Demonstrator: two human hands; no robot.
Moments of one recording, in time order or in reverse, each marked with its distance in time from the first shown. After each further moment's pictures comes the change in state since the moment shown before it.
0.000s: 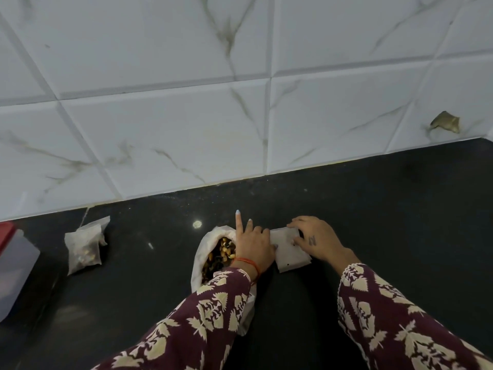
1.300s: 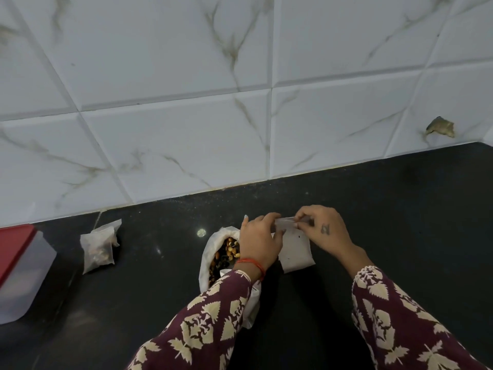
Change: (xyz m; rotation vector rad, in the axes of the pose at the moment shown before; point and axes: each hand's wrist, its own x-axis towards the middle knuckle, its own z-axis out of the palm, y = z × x) left_hand -0.023 0.008 -0.031 -0.561 0.439 -0.084; right_hand -0.025 -0.022 -0.036 0.343 0.360 0.021
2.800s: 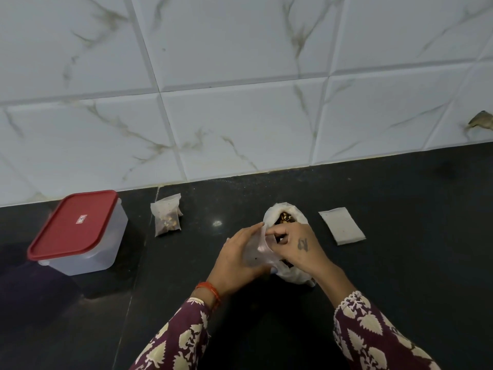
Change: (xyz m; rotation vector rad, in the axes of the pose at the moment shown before) left_hand -0.127 -0.118 -0.144 -0.399 -0.276 -0.096; right_hand -0.075 -0.196 0.083 0.250 -0.297 0.090
